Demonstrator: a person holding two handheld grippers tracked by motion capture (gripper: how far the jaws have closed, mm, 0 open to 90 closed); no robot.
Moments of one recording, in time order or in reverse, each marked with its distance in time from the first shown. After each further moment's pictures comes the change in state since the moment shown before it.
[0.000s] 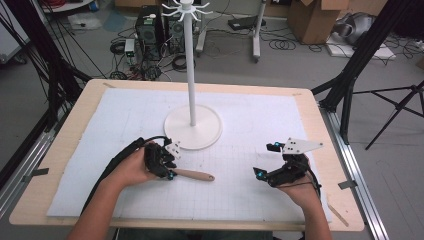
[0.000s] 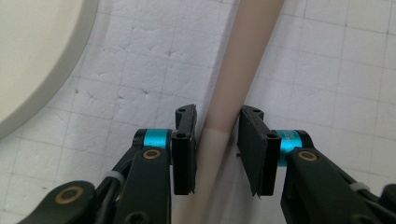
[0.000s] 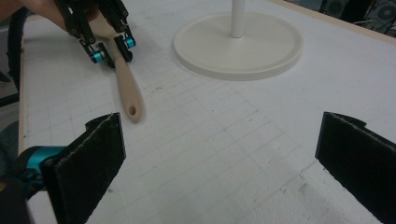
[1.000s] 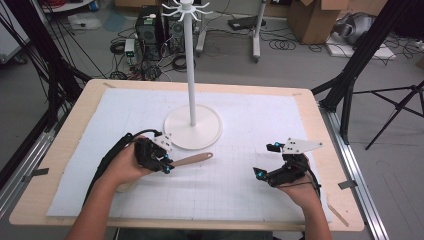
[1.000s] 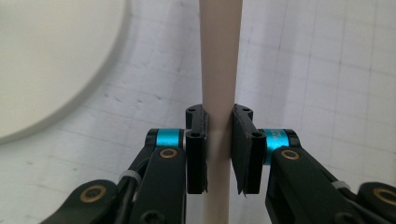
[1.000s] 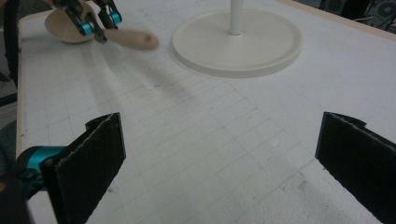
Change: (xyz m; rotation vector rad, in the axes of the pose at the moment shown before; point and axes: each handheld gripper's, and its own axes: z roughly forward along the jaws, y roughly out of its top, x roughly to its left) left arm 0.000 -0.010 -0.042 -0.173 -0.006 -0.055; right arm -0.001 -0.001 0.001 0.007 -0.001 0.007
